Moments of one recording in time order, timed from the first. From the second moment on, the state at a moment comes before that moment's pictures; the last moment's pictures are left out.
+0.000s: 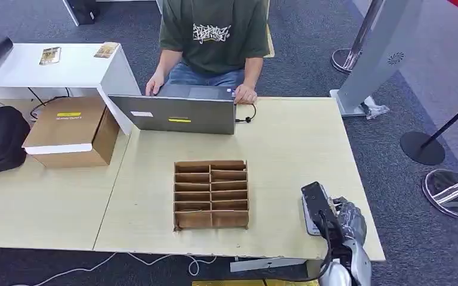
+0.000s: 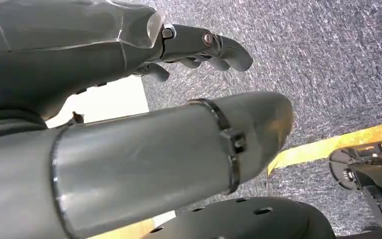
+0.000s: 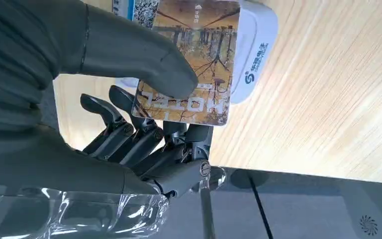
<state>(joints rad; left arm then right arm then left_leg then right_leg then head) -0.08 -0.24 0.88 -0.21 -1.20 0.12 0.19 0.05 0.14 -0.06 -1.57 0.91 -0.14 0.40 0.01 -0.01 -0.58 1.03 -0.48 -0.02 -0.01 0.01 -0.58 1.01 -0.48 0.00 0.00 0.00</state>
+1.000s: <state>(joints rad) -0.08 -0.23 0.88 -0.21 -1.19 0.14 0.20 -0.09 0.14 -0.12 -1.31 0.83 -0.14 0.33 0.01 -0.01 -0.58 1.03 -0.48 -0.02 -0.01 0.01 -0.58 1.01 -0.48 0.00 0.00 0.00</state>
